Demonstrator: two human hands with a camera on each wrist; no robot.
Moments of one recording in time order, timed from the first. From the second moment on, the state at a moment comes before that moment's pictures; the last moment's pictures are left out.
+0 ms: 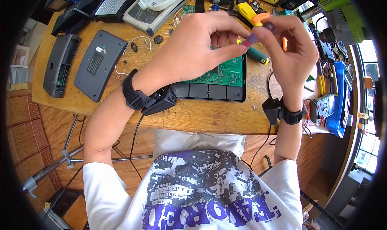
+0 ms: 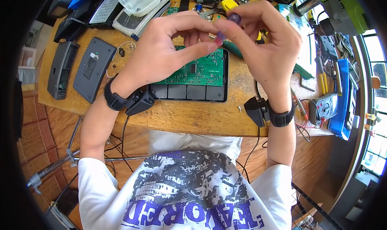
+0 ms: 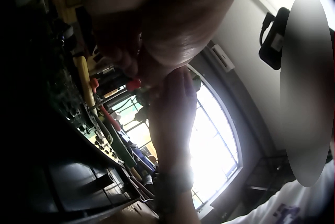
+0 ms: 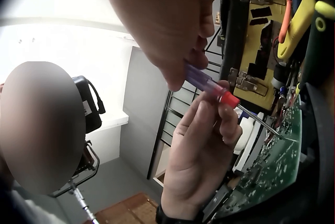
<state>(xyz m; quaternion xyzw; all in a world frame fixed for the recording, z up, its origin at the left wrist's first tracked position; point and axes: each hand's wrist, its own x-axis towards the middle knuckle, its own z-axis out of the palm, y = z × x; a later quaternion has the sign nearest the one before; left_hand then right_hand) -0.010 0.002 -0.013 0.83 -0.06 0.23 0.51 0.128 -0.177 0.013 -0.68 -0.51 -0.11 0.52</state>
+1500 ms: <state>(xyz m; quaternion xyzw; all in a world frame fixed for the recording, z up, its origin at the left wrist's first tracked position) -0.012 0.010 -0.004 0.85 -0.07 0.20 0.48 0.121 -0.179 0.007 -0.70 -0.52 -0.17 0.45</state>
